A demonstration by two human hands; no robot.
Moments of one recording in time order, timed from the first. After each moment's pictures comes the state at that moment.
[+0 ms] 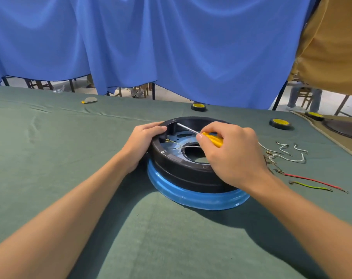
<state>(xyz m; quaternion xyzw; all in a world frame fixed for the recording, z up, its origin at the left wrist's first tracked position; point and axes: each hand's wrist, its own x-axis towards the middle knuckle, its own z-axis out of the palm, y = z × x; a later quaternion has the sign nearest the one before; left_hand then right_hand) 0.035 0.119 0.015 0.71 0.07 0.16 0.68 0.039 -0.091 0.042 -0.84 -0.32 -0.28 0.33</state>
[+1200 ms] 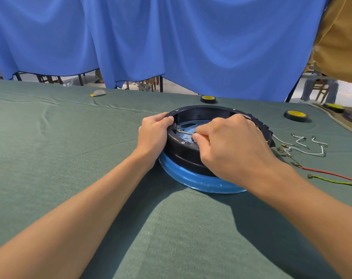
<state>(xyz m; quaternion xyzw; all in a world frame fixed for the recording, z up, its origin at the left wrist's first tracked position) 0.033 0.099 0.011 0.71 0.13 0.28 0.64 0.021 -0.071 0.050 -0.87 -0.39 -0.25 0.15</state>
